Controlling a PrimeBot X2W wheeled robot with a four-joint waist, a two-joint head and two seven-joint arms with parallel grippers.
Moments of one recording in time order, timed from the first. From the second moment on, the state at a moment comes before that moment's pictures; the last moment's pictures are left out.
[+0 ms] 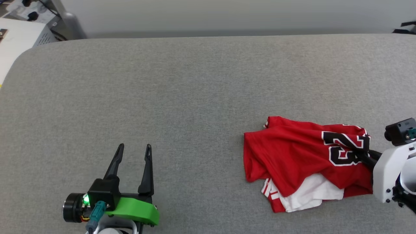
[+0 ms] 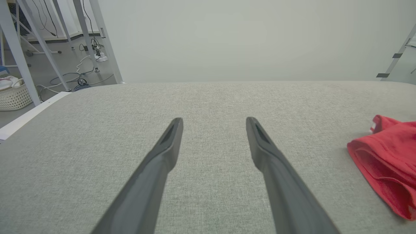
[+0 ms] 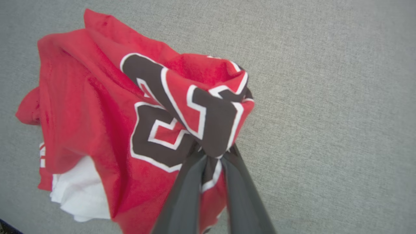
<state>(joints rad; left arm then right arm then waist) 0.01 0.05 -0.07 0.05 -0.08 -0.03 -0.26 -0.24 -0.65 0.36 0.13 0.69 0.13 0.42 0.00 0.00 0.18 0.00</state>
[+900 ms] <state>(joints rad) -0.12 0.08 -0.02 -0.05 -0.03 -0.06 -0.26 -0.60 -0.81 0.06 0.42 0.57 0.13 0.35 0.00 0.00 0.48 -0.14</state>
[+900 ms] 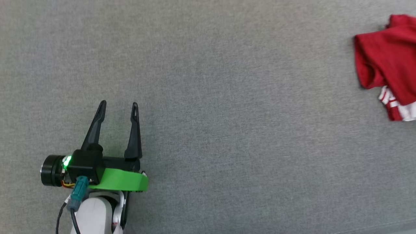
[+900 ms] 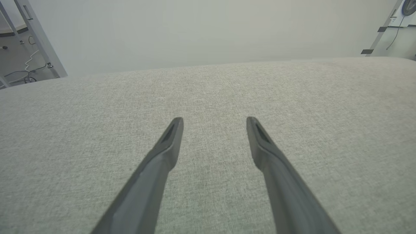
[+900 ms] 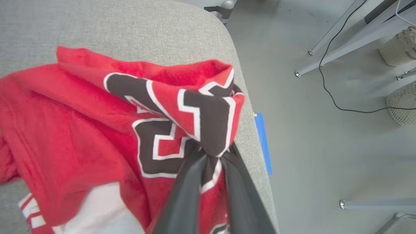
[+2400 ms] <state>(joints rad) -0.02 0.06 -0.03 0.02 -0.05 -0.04 -0.26 -0.45 -0.41 -0.17 0.17 0.13 0.13 -0.26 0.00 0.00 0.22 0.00</state>
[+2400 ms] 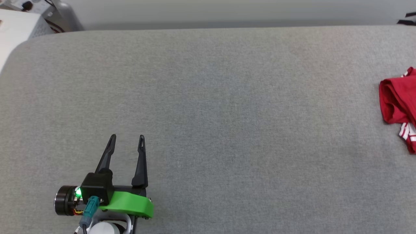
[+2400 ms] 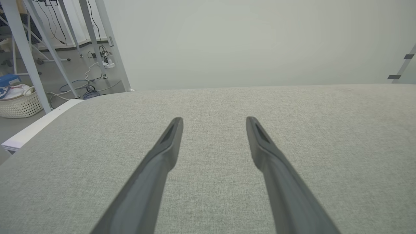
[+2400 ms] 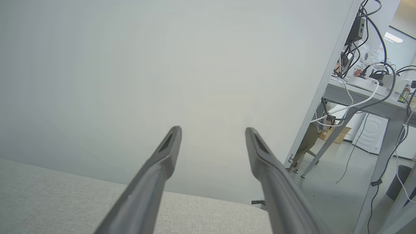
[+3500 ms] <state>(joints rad) 0.12 0.06 -0.01 0.06 -0.06 -0.05 -0.26 0.17 -0.07 -0.01 -0.08 0.11 0.13 -0.26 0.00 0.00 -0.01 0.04</state>
